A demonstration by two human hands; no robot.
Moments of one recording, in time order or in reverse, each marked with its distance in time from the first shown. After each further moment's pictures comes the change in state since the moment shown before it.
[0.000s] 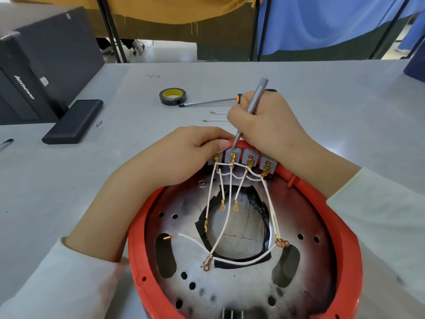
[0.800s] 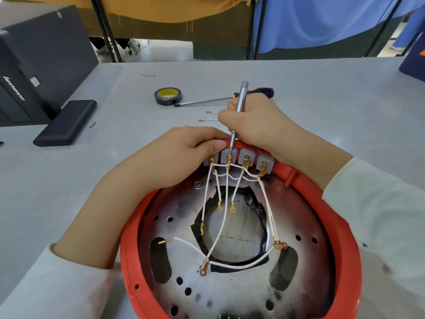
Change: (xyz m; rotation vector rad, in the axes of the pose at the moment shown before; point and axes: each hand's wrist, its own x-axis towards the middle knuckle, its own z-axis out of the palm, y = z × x) left_hand 0.000 0.002 0.000 -0.014 -0.014 0.013; right_hand 0.013 0.003 0.003 0.024 -0.167 0.191
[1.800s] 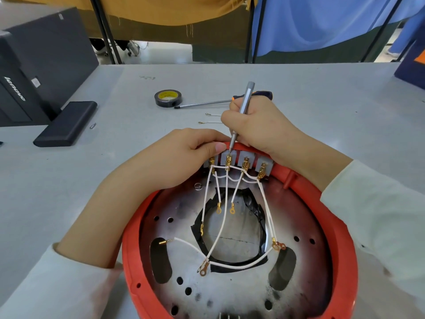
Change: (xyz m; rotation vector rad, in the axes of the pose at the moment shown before) left_hand 0.001 -0.001 0.000 0.004 0.007 -0.008; right_hand -0.004 0.000 -0.002 0.038 -0.018 -0.027
